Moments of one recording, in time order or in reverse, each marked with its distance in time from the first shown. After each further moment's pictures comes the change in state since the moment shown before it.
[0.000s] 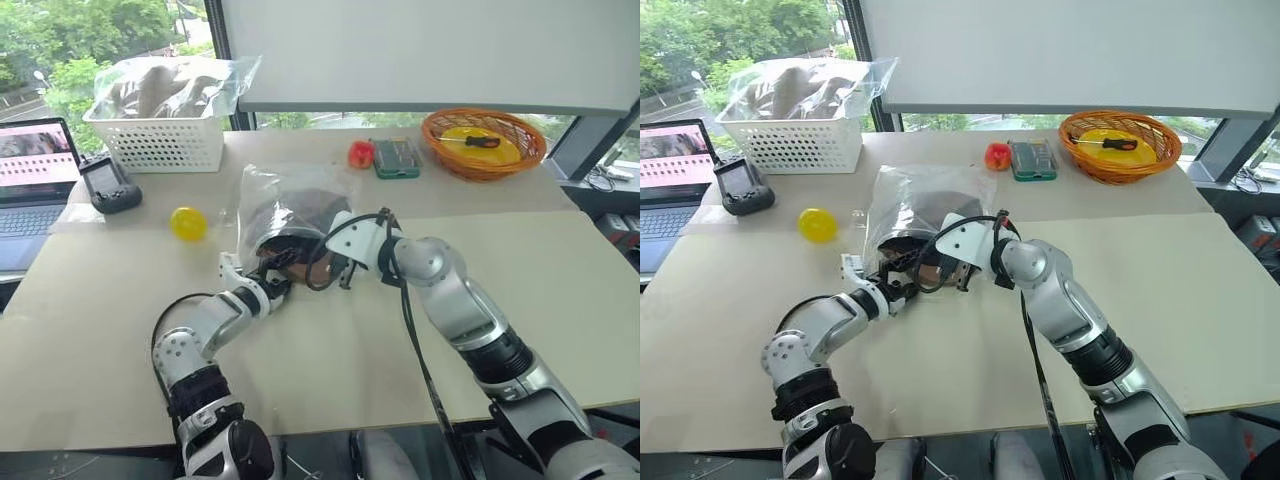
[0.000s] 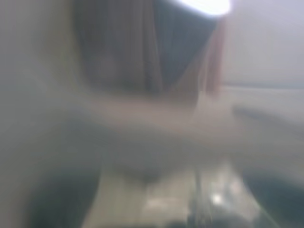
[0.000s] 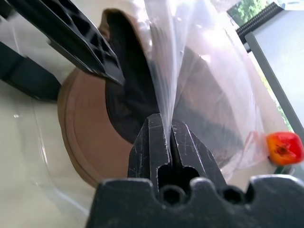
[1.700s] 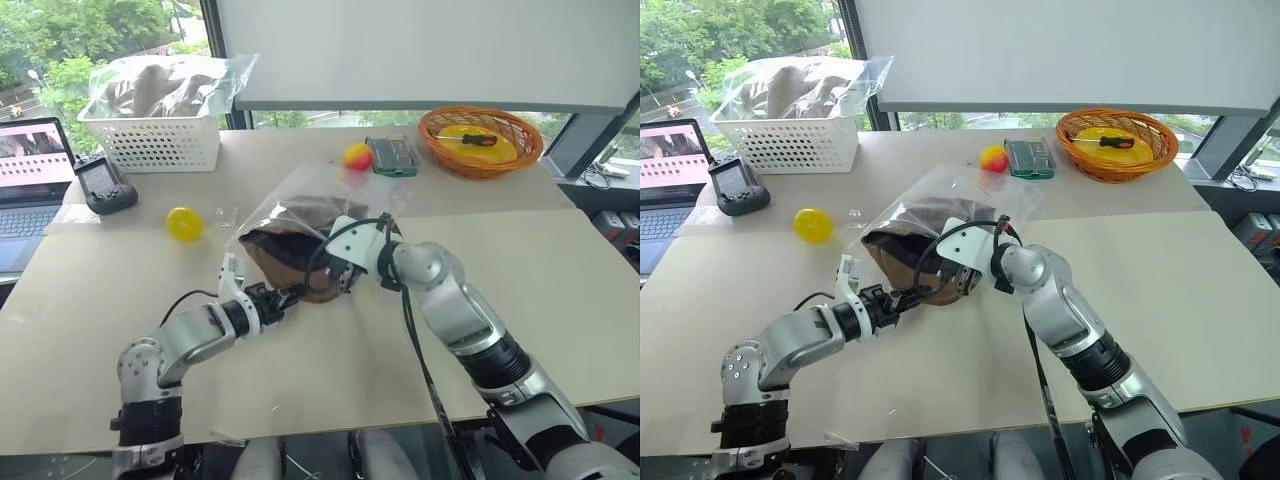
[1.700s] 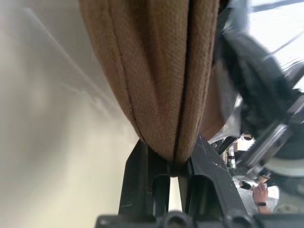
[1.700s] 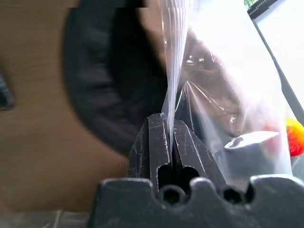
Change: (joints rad) left arm 0.268 0.439 -0.454 -0.249 -0.689 -0.119 0.258; right arm 0.026 0.019 -0.001 -0.007 -0.026 0.022 -0.003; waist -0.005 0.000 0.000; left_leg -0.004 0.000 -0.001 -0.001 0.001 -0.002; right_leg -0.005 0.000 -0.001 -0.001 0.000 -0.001
